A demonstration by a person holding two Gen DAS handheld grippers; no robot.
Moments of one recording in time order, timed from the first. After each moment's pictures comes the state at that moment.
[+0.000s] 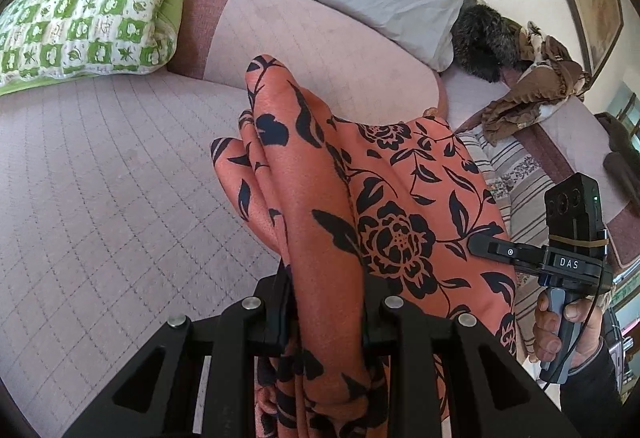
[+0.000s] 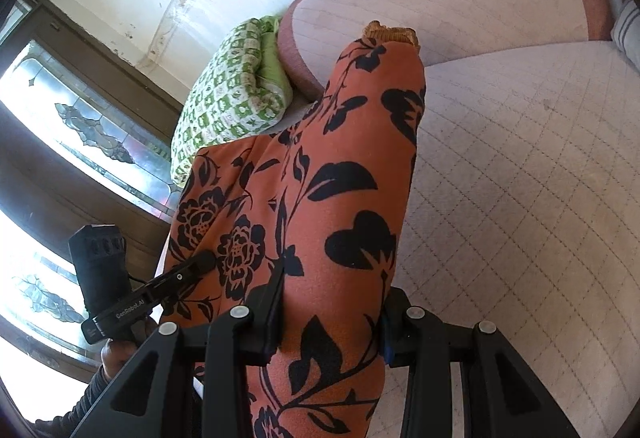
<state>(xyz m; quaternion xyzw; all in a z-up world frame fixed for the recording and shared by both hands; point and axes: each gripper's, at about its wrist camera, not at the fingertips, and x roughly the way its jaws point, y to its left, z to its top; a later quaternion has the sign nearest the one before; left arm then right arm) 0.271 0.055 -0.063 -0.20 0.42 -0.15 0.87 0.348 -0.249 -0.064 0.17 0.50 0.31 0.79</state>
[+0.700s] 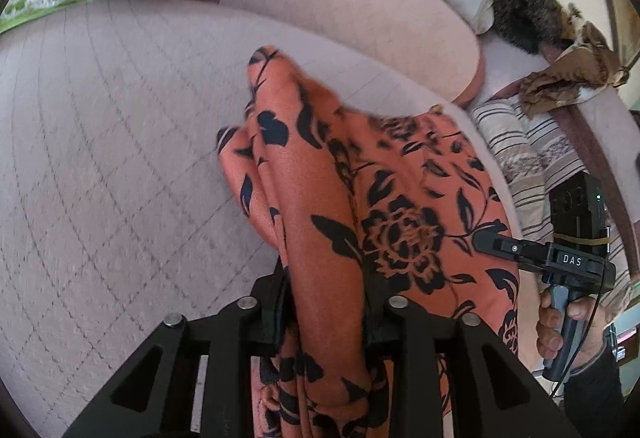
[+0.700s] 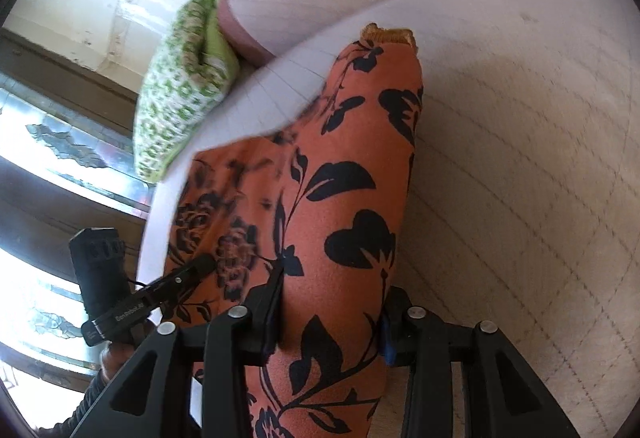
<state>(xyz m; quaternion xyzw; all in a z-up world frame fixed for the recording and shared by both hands) 0.304 0.046 -0.147 -0.21 0.50 -0.13 0.83 0.374 -0.257 -0.150 0.19 0.56 0.27 0.76</state>
